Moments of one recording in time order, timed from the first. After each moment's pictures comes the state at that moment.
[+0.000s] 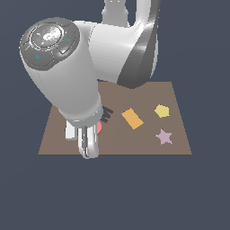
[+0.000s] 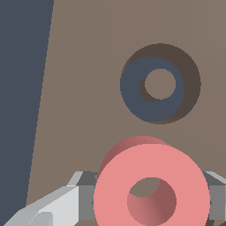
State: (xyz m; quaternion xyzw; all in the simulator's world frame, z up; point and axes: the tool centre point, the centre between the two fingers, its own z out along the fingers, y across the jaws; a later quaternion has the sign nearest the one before) arm 0.068 -0.073 0.039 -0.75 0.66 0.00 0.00
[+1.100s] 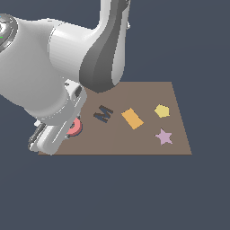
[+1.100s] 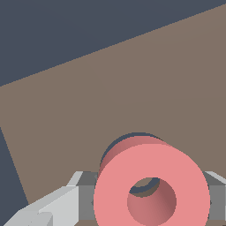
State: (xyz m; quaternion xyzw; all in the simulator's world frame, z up) arm 0.061 -0.143 0.040 -0.57 0.82 0.00 0.00
